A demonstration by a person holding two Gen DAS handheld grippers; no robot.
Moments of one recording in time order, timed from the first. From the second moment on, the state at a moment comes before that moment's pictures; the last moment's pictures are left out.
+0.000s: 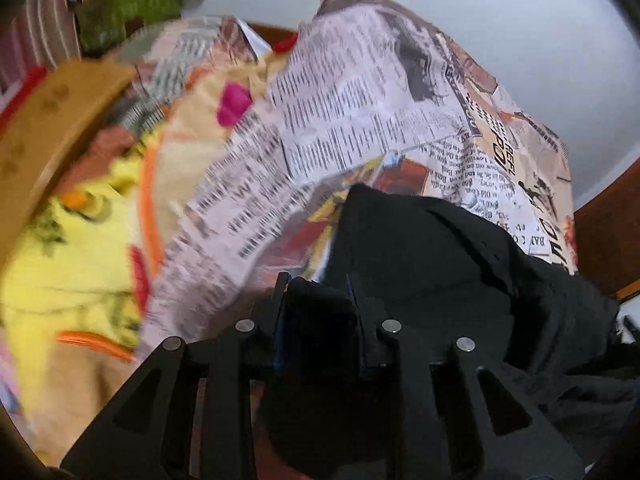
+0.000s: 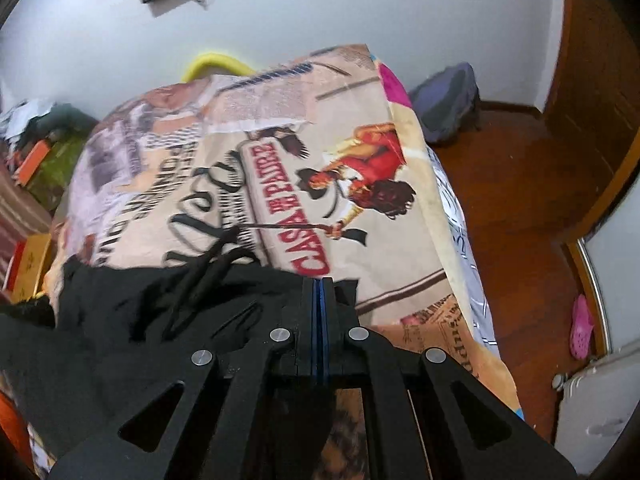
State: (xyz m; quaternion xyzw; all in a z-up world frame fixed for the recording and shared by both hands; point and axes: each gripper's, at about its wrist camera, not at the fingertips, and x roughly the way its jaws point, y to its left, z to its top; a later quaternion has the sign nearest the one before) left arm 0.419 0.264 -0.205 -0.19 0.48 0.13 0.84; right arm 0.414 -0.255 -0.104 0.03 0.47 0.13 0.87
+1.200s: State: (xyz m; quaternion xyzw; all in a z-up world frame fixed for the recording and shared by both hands) left arm 0.414 0.052 -0.191 -0.06 0.48 -0.03 0.87; right arm 0.337 -0.194 -0.093 -0.07 0.43 0.16 0.88
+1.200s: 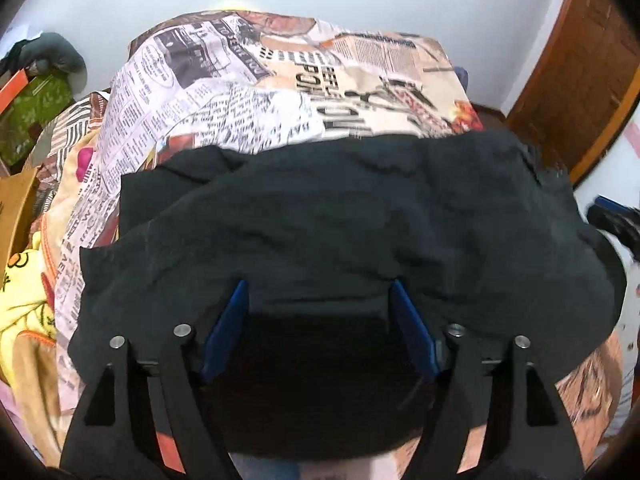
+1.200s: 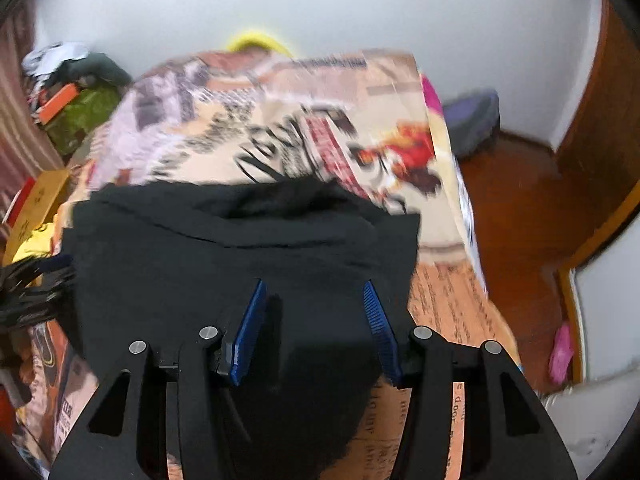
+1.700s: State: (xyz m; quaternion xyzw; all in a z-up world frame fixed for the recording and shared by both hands) left arm 0.409 0.055 -0.212 -0.08 0.47 -0.01 0.88; right arm 0.318 -0.121 -0.131 -0.09 0.46 0.22 0.86
